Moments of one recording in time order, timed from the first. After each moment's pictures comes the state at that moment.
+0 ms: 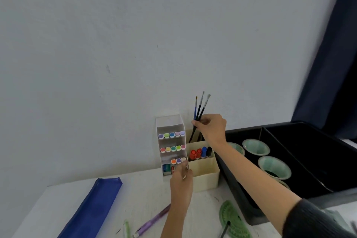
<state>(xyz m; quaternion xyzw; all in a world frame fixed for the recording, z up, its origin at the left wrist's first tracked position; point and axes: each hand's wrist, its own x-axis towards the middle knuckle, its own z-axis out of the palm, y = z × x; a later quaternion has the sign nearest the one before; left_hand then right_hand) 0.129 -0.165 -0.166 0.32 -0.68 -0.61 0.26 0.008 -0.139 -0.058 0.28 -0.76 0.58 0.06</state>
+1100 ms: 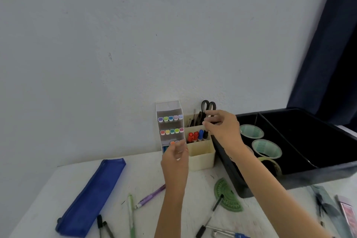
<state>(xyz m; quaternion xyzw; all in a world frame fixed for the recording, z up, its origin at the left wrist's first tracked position) 0.171 -0.133 -0.110 0.32 -0.67 -0.55 0.39 0.051 -0.065 -0.059 0.25 -0.74 0.62 -0.03</state>
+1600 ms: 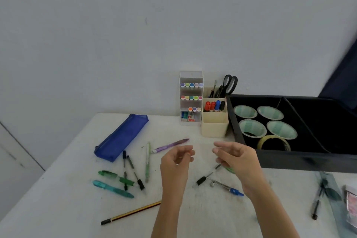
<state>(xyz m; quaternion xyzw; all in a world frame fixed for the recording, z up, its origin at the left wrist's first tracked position) 0.266 -0.053 -0.141 0.40 -0.59 -0.59 0.40 0.148 0.036 -0.122 0.23 -0.69 0.64 -0.27</state>
